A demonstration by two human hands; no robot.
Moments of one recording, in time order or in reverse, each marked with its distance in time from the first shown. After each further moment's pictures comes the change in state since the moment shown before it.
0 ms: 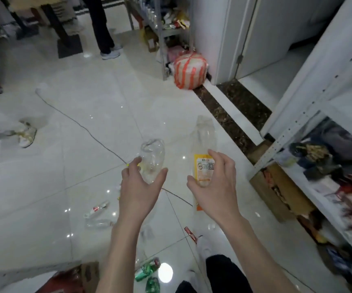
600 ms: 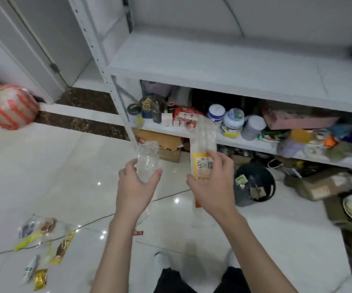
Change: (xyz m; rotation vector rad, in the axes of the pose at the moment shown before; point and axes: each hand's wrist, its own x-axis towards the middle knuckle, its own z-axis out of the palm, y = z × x) left_hand -0.244 0.080 0.179 0.126 -0.782 0.500; right_hand -0.267 0.159 -0.199 -0.061 0.738 0.557
